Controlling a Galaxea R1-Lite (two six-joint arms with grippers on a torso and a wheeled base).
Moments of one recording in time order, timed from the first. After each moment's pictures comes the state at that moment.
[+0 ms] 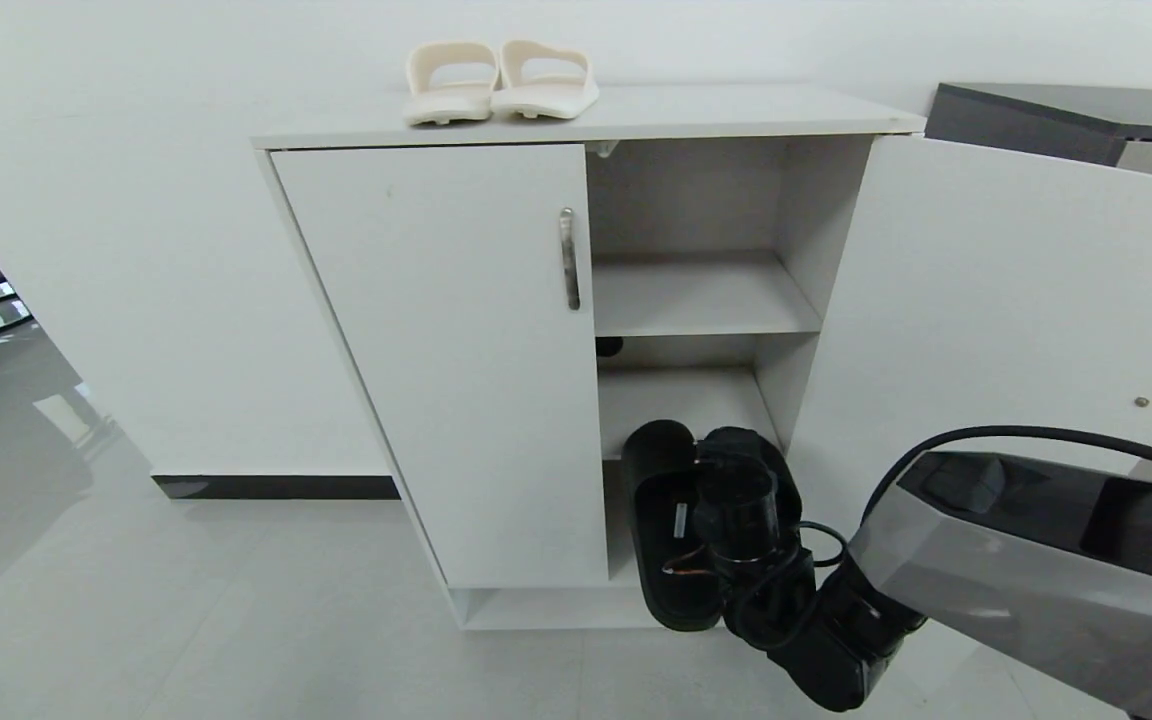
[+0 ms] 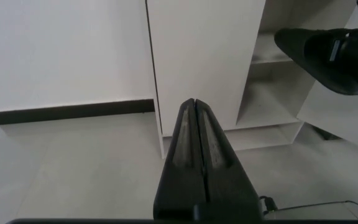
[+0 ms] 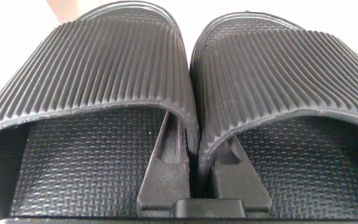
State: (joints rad) left arm 0.00 0.00 0.00 0.00 -0.07 0.04; right arm 0.74 2.38 -1.05 -1.12 -0.68 0.24
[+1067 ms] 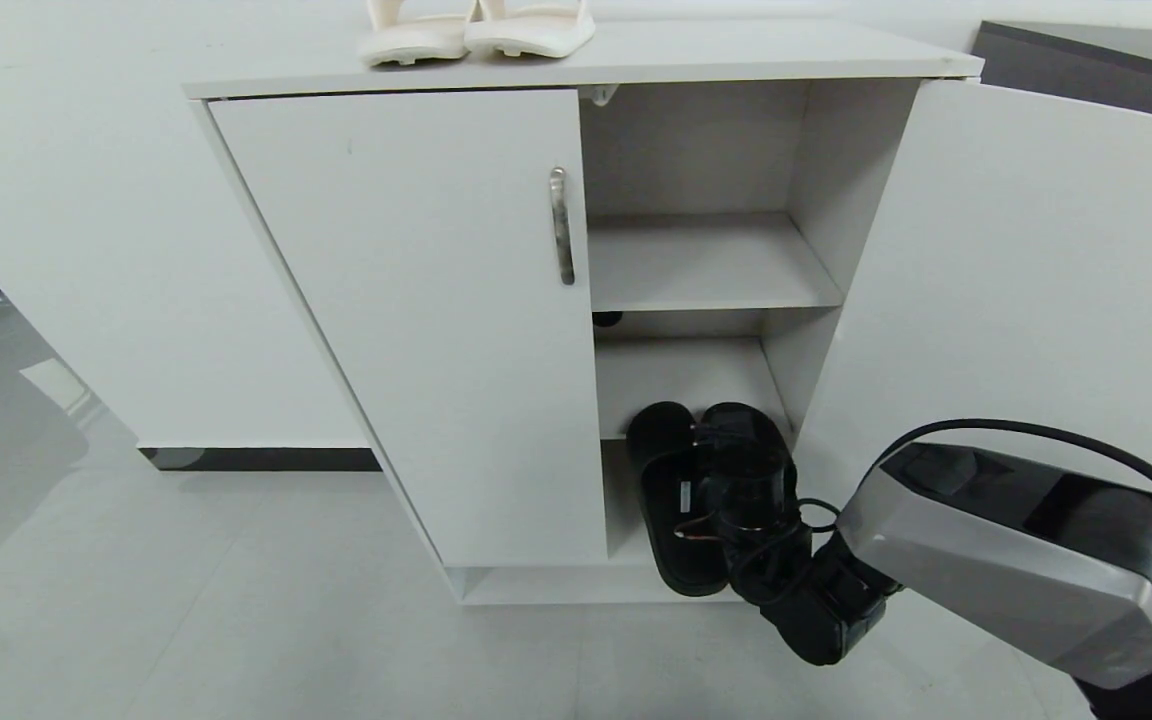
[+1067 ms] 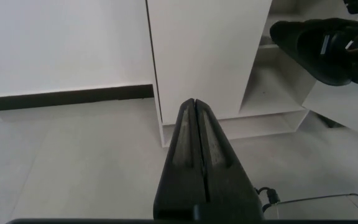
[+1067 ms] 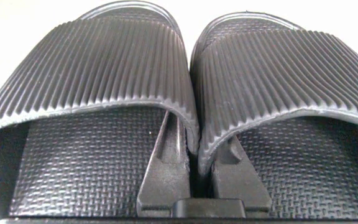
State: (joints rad) left arm 0.00 0.00 0.00 0.00 -0.07 0.04; right arm 0.66 2.47 -1.18 -1.17 -0.57 0.08
